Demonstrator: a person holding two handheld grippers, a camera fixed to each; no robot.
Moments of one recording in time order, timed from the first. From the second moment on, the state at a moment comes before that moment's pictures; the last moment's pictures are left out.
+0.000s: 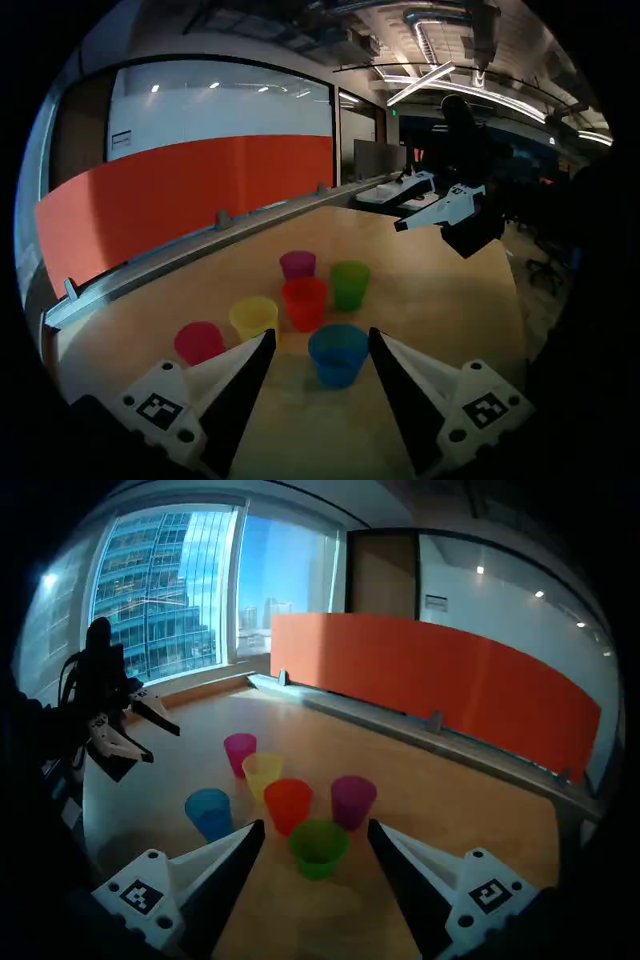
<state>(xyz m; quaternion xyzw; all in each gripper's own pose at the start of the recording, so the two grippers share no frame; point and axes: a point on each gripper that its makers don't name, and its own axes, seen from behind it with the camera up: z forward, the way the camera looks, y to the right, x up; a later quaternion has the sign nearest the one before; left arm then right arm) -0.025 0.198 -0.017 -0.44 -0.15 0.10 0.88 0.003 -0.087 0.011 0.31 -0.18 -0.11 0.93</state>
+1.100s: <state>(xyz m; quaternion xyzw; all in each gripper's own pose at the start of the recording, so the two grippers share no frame) -0.122 0.233 -0.013 -0.48 -0.25 0.15 0.83 -0.036 -0.095 0.031 0.32 -0.22 -0.11 0.92</state>
